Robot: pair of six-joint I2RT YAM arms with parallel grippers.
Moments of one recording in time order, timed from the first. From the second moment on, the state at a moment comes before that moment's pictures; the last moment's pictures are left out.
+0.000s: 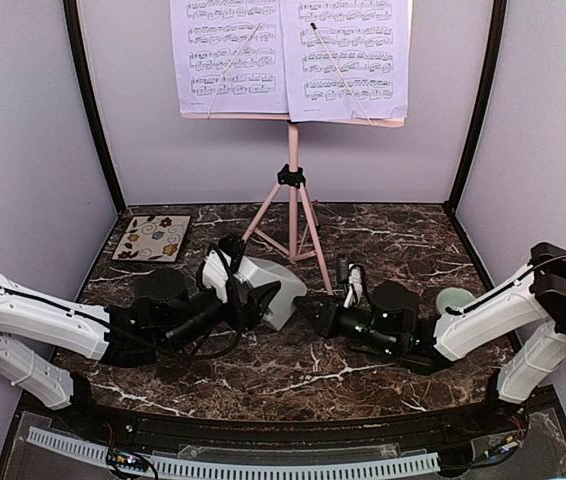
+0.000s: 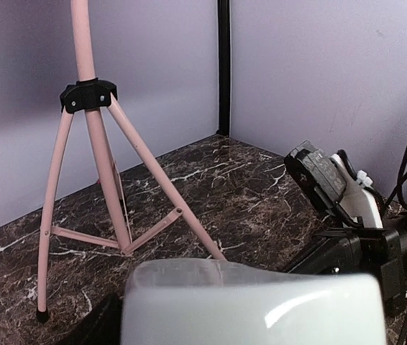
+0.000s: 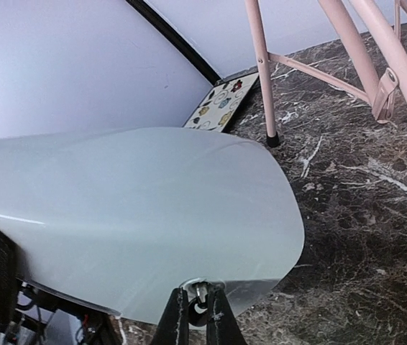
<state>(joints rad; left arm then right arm) -1.18 1.32 0.63 0.59 -0.45 -0.05 1.12 1.59 0.54 0.87 0.18 0.72</state>
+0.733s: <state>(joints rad) -1.20 1.27 0.59 0.71 -0.31 0.26 0.99 1.76 0.42 1.48 -0.14 1.33</state>
